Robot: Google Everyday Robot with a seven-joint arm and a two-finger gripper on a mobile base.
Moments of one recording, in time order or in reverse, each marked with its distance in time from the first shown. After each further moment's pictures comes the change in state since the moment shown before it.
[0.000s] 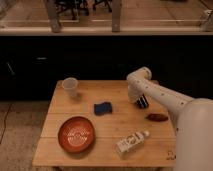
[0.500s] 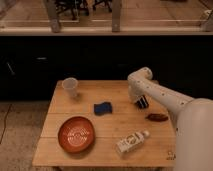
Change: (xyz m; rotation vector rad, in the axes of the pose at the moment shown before) arm 0.005 0.002 0.001 -0.010 0.017 0.013
